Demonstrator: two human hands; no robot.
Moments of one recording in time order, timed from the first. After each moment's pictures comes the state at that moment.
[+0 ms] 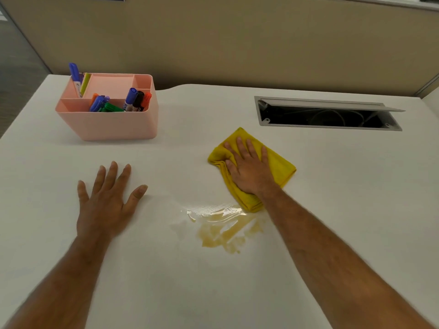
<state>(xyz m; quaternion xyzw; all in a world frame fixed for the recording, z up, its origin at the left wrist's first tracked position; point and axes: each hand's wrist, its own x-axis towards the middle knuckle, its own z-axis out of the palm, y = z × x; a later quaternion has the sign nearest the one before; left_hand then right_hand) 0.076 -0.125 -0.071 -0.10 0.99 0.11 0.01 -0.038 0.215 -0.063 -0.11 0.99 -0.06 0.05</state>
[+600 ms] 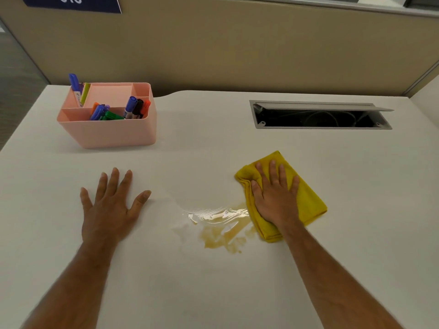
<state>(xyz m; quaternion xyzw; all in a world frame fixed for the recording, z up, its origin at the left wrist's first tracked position) 0.075 -0.122 -0.067 -0.10 0.99 0.10 0.02 0.036 0.255 -0.059 0.05 1.00 -0.07 0.05</state>
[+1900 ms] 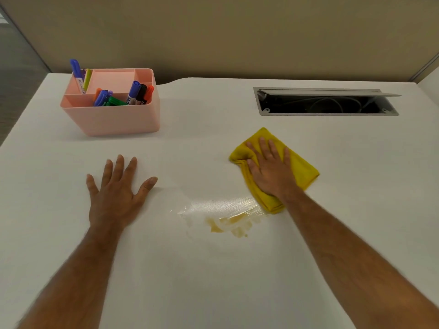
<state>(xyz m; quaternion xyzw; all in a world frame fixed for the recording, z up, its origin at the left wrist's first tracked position) 0.077 -0.122 -0.067 -0.09 0.99 0.12 0.01 0.004 0.250 -0.060 -0.04 1.00 -0.05 0.05</state>
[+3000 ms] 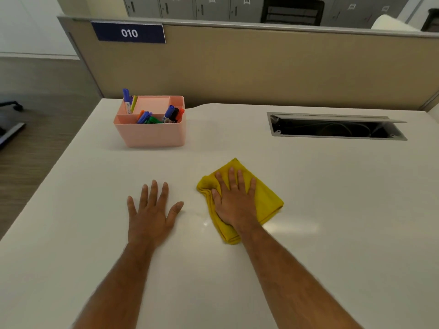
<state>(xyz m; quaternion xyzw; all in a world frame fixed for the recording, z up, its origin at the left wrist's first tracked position) 0.135 -0.092 -0.064 -0.10 0.99 0.08 0.05 0.070 0.125 -0.062 -0.08 0.99 -0.08 0.04</state>
